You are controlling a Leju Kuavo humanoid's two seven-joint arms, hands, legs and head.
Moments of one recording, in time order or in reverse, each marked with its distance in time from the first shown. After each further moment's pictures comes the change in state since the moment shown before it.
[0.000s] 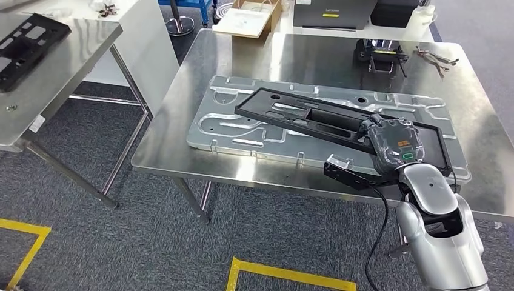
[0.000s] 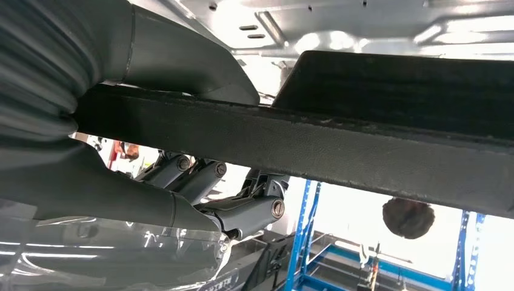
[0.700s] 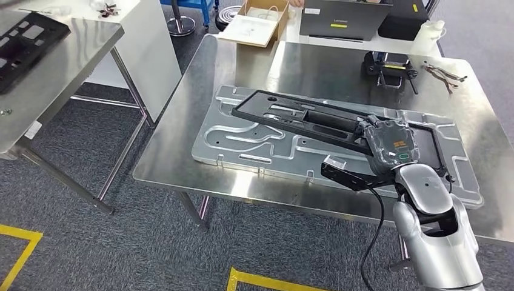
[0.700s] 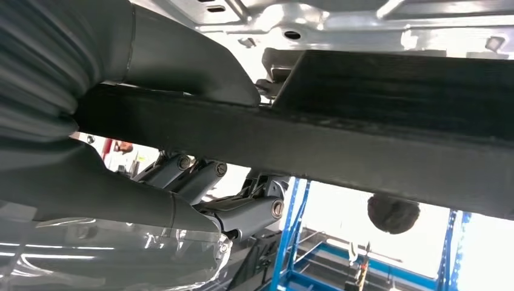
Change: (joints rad) left arm 0.001 -0.001 0.000 -0.002 -0.001 -0.001 0.004; right arm 0.006 0.012 0.004 0.013 0.007 -0.001 0.003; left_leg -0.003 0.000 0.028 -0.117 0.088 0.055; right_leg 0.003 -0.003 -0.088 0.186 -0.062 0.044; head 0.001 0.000
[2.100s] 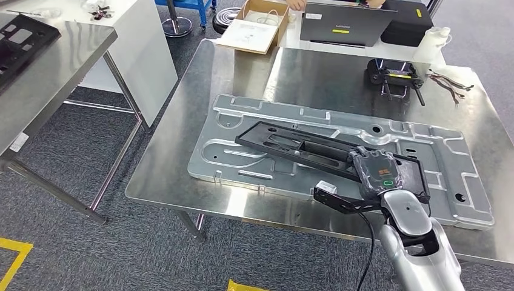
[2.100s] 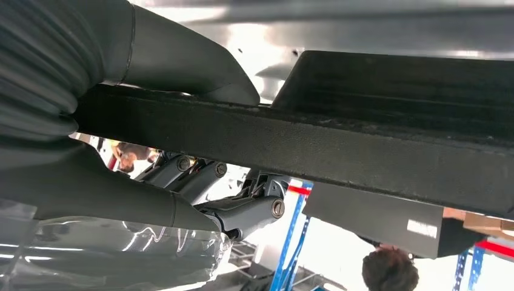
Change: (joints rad) left arm 0.001 -0.003 0.000 0.000 -0.001 -0.021 -0.050; right arm 0.128 0.044 0.006 0.093 0.042 -0.072 0.018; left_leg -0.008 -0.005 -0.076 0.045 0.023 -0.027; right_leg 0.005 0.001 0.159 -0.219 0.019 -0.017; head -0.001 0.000
